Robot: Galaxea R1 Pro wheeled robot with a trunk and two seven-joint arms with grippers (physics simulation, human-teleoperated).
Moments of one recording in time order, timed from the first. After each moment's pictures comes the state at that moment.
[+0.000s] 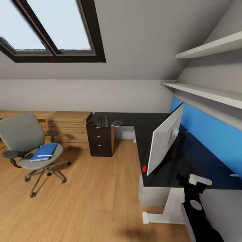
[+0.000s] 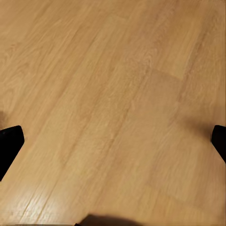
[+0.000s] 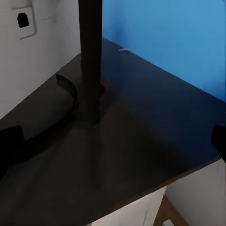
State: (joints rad) left arm 0.03 0.11 -0.48 -0.80 0.67 -0.27 0.44; right arm -0.28 0.02 -0.20 -1.23 0.05 0.01 -0.33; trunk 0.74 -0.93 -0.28
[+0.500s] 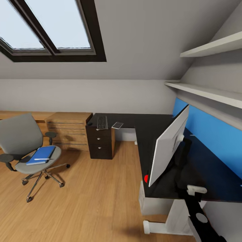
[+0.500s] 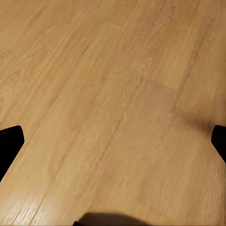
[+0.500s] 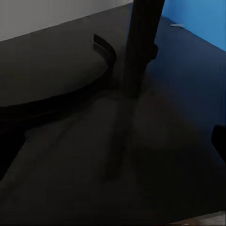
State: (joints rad) left arm 0.03 0.10 -0.49 -0.80 0.67 -0.27 0.44; right arm -0.36 -0.11 -0.20 -0.76 0.05 -0.27 -0.09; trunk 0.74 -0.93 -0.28
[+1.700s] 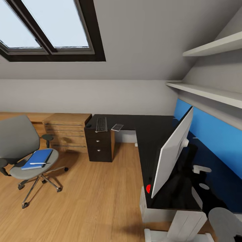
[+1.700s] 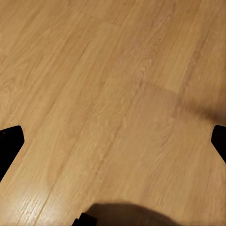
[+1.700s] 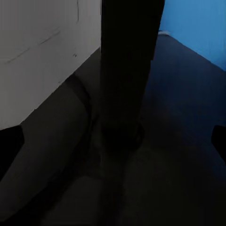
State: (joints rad) left arm 0.03 0.10 -0.50 -0.76 0.67 -0.27 0.44; right arm -0.69 -0.22 -0.21 -0.47 -0.02 -0.17 -0.09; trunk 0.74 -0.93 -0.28
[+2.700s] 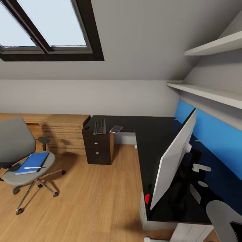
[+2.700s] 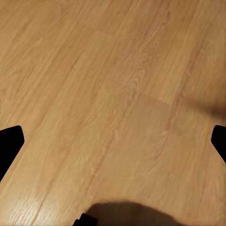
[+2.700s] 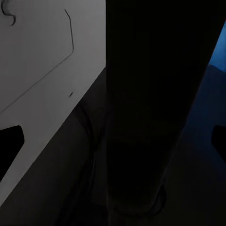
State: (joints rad) left arm 0.03 0.10 -0.50 -0.76 0.66 -0.27 0.44; right arm -0.78 -0.22 -0.23 -0.32 -0.02 -0.25 -0.09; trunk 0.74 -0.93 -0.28
